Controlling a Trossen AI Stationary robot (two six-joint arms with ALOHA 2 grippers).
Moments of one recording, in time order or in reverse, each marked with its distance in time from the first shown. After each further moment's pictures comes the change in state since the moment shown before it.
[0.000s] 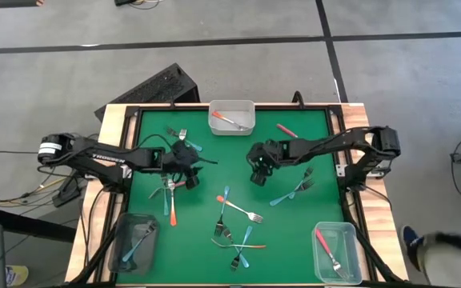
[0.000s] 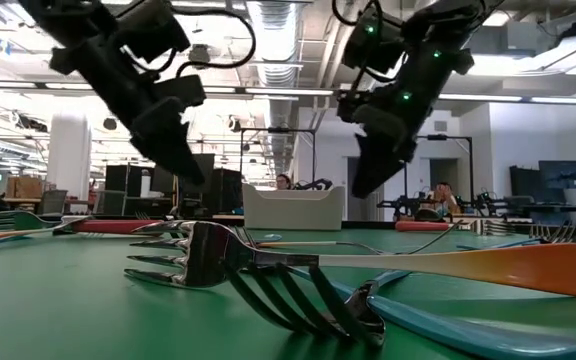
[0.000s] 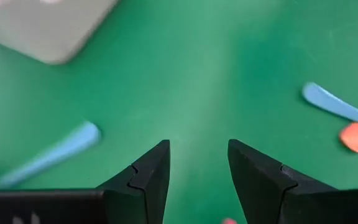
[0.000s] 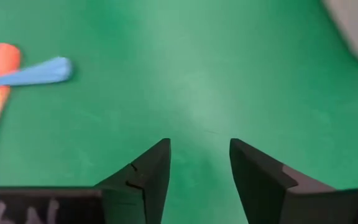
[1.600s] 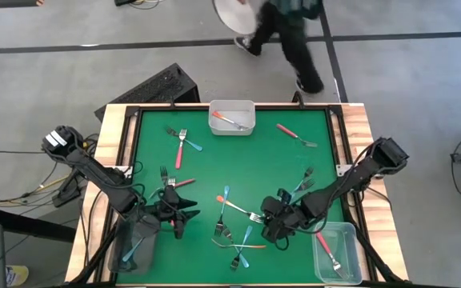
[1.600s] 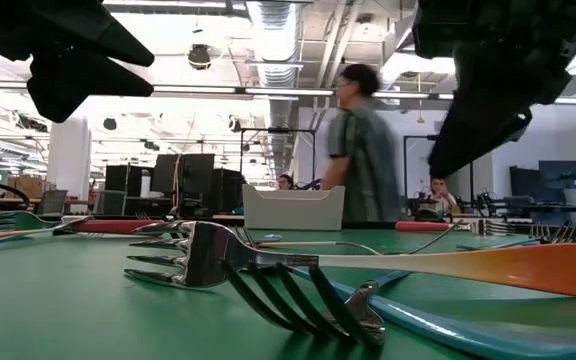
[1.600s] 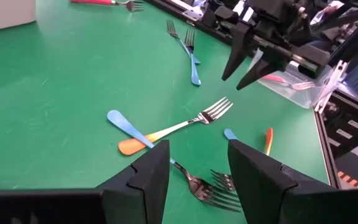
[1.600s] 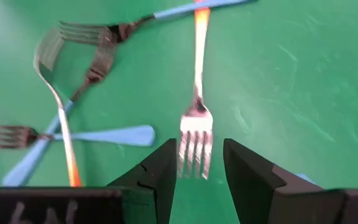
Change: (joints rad) left arm -0.776 0.020 -0.016 0.279 -0.594 -0.627; right arm 0.617 0.002 -0.001 -0.011 0.278 0.627
